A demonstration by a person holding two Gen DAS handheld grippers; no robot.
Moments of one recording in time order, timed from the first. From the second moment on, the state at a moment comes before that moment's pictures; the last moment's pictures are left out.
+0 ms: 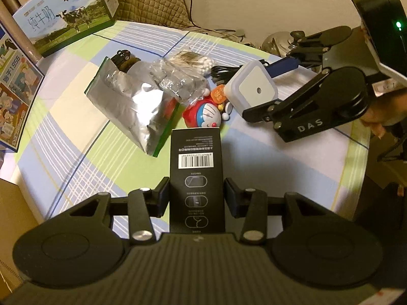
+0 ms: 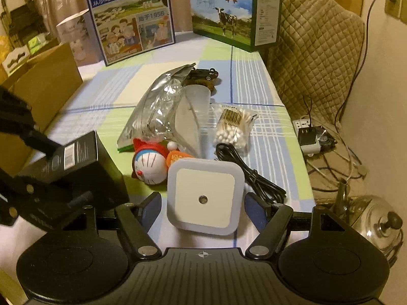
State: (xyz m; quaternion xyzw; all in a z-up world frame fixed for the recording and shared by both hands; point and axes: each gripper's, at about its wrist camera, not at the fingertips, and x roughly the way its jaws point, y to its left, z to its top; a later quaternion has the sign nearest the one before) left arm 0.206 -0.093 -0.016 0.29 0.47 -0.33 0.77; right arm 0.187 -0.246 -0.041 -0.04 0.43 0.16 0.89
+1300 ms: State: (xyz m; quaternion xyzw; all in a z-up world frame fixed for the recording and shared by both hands) left arm 0.188 0.055 0.143 0.20 0.43 -0.19 0.86; right arm 0.159 -0.135 0.100 -0.09 0.35 0.28 0.89
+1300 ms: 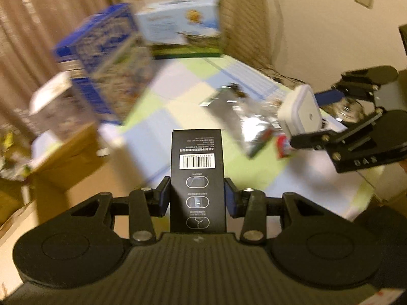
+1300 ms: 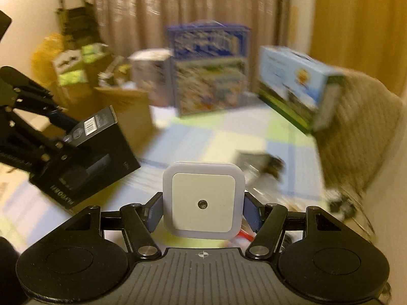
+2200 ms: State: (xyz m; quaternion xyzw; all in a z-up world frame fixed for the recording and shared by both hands) left arm 0.221 0.246 0.110 0.11 0.45 -0.08 0.88; right arm 0.182 0.110 0.064 -0.15 0.38 0.40 0.82
